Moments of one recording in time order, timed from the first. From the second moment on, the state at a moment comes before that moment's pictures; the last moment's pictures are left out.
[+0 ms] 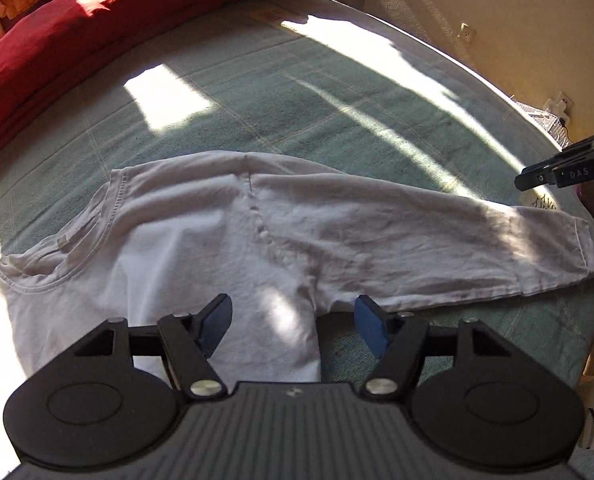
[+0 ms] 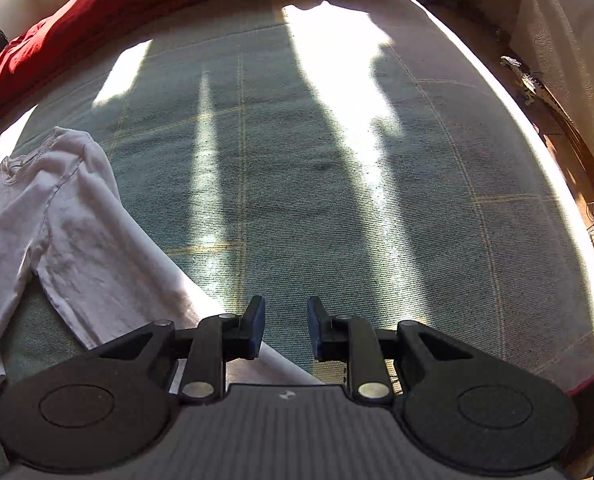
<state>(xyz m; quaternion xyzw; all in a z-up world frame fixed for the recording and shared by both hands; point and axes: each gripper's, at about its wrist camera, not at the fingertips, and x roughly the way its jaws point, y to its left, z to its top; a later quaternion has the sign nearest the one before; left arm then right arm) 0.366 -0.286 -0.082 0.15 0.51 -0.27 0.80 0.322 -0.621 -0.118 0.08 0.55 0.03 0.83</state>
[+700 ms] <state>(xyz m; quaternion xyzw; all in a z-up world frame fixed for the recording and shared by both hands) 0.350 -0.342 -0.088 0.17 0.52 -0.35 0.76 0.272 -0.509 -0.138 -0.11 0.55 0.20 0.80</state>
